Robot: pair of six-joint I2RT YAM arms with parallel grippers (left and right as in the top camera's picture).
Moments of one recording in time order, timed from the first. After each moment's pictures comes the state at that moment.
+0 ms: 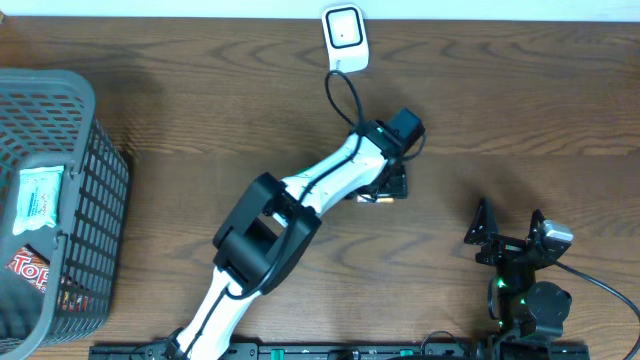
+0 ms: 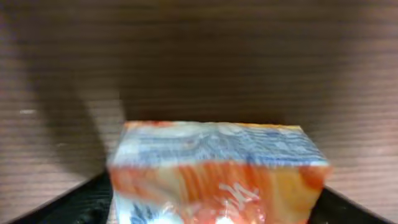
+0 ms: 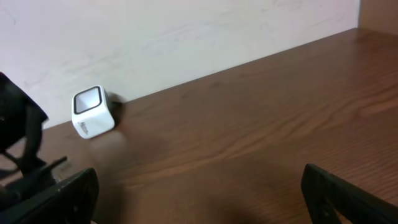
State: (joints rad) left arm -0.78 2.26 1.75 -0.93 0.04 -0.77; right arm -0.12 0.02 0.02 -0.09 -0.03 0.30
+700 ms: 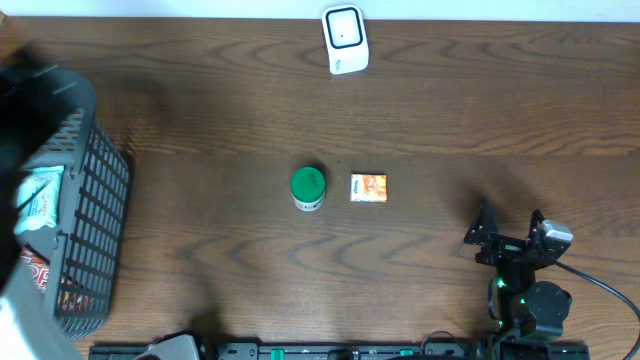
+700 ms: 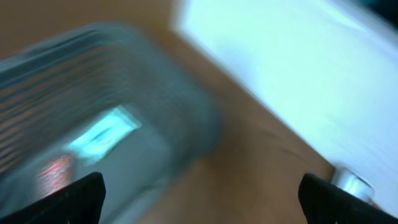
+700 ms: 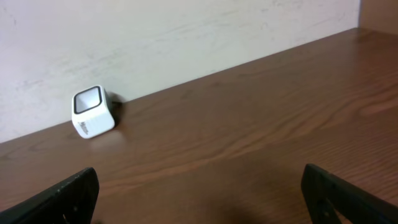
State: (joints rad) left arm 0.34 1.41 2.27 -1.51 -0.17 -0.46; right arm -0.12 0.02 0.02 -0.09 -0.03 0.30
